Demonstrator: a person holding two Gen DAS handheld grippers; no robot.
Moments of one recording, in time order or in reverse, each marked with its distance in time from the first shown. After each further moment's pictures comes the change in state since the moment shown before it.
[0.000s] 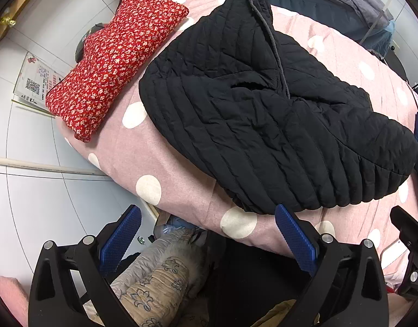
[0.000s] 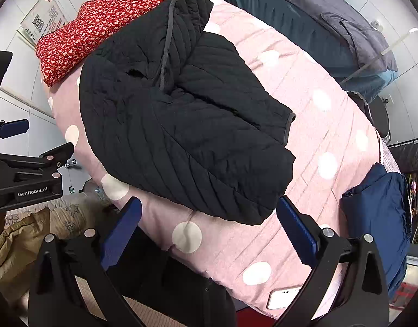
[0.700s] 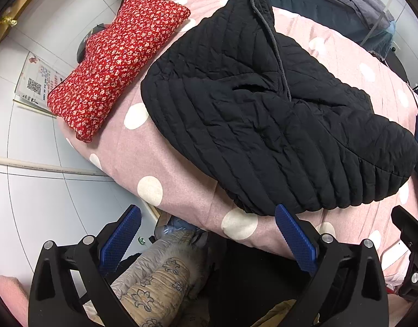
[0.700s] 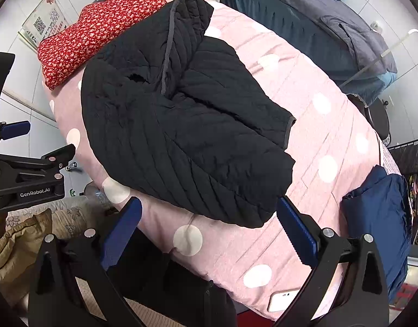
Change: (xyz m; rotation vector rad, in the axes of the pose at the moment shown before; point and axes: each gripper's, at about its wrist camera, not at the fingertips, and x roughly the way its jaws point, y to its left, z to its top) left arm -0.001 0.001 0.002 -0.003 -0.005 0.006; right arm -0.002 -0.001 0.000 0.000 -0.020 0.004
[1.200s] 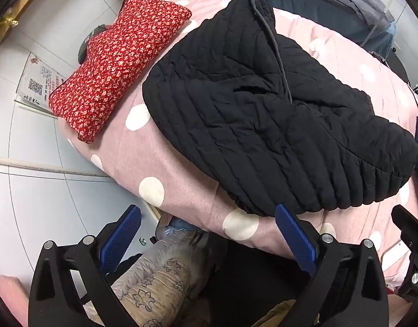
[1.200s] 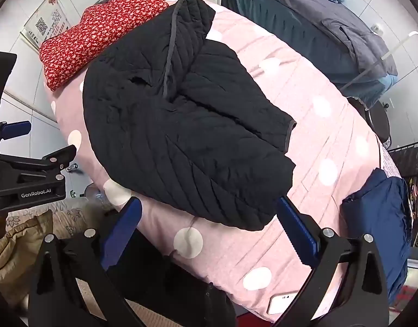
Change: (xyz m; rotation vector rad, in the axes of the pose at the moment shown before) left arm -0.001 0.003 -0.002 0.001 -0.011 0.005; right arm -0.002 0.002 0.000 -0.005 -0.018 0.002
